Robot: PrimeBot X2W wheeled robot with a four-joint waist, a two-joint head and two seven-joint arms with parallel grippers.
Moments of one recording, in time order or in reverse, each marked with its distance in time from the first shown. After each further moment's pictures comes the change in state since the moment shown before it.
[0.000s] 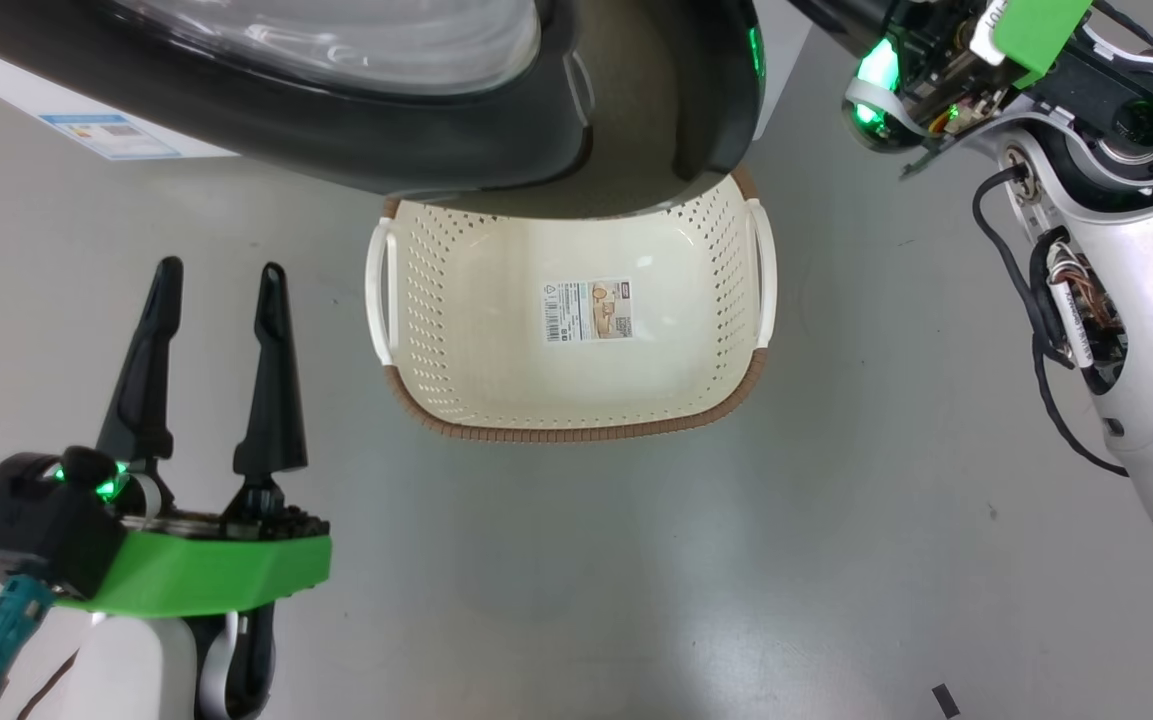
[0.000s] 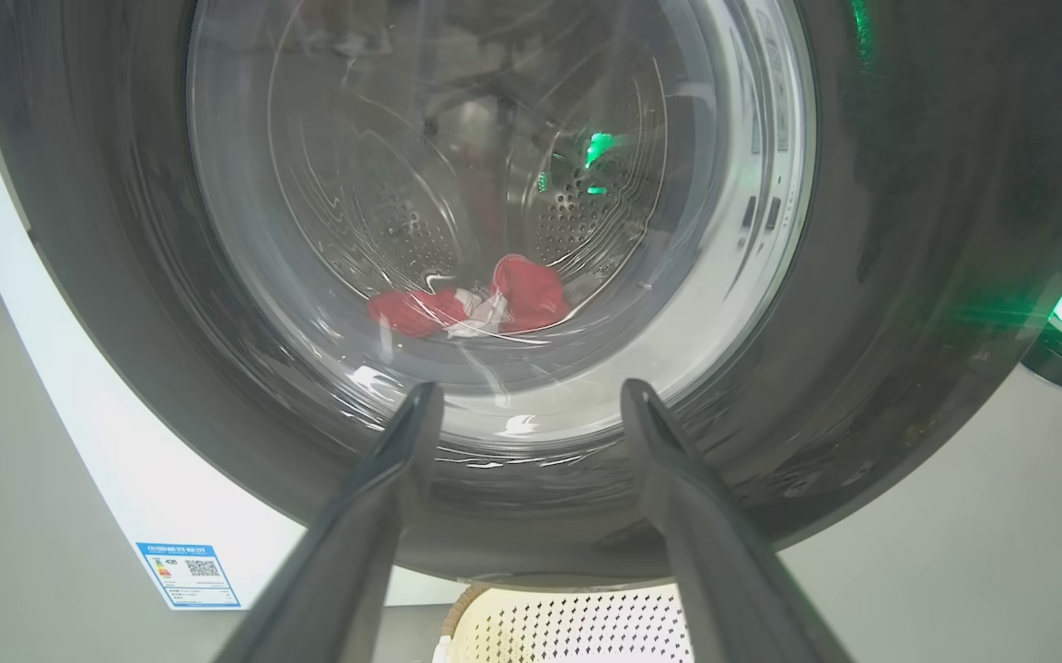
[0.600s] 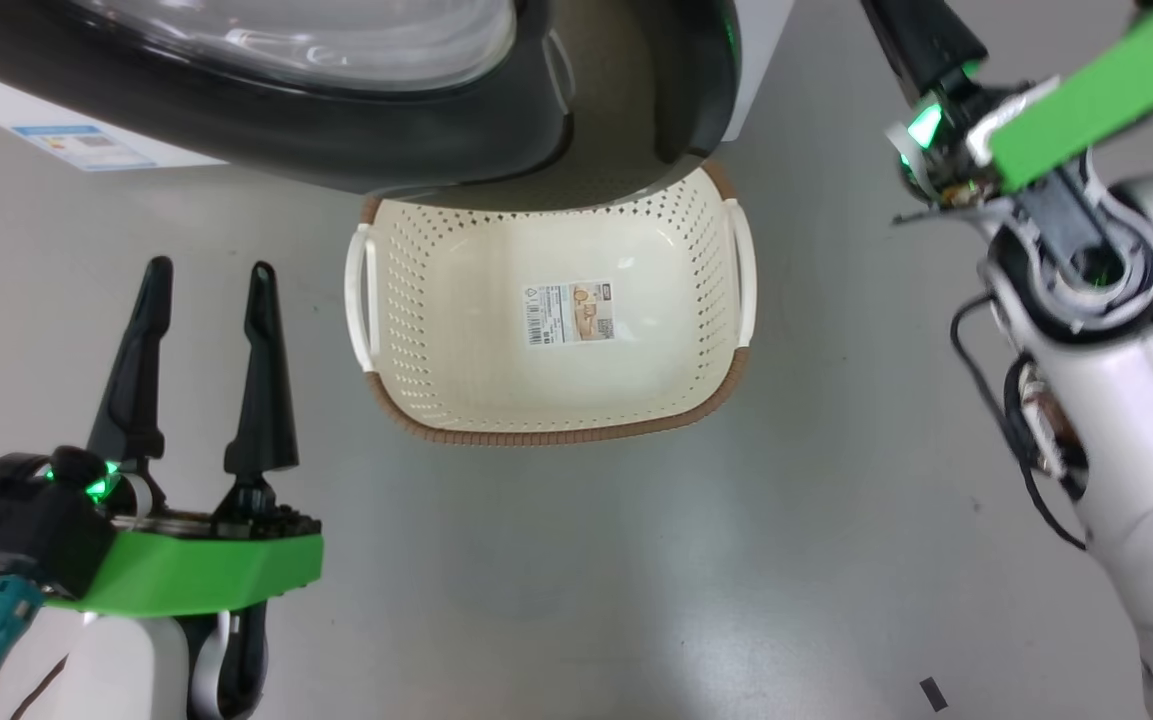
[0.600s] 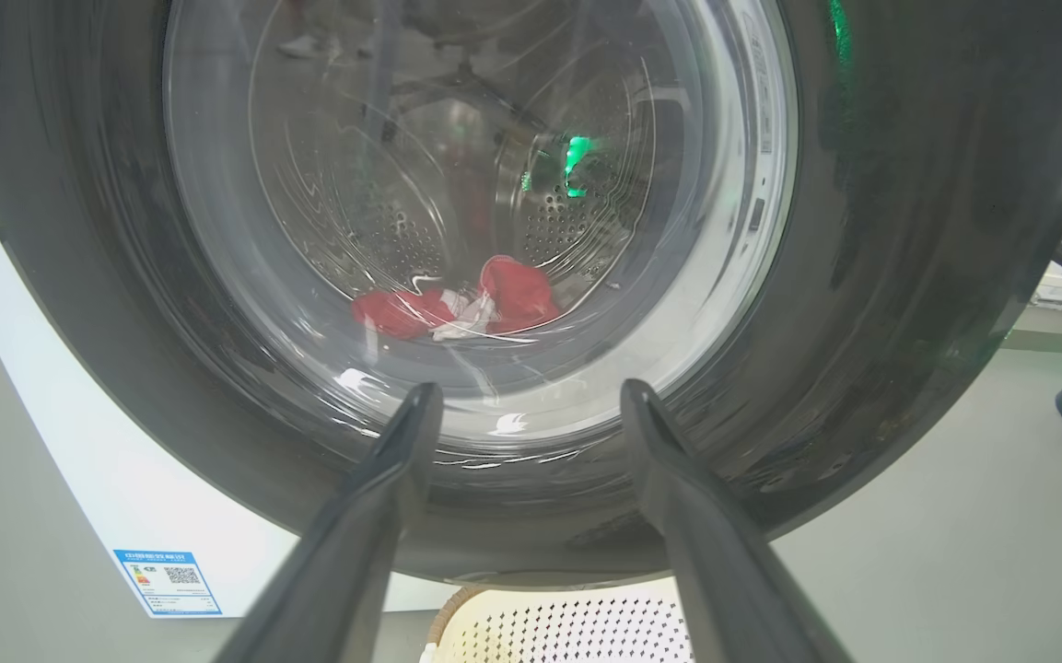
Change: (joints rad) left arm -0.001 0.000 0.016 0.003 0.000 -0.009 0.000; right arm 0.228 -0.007 -0.038 -0.191 -0.269 0.000 -0.530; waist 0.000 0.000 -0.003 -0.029
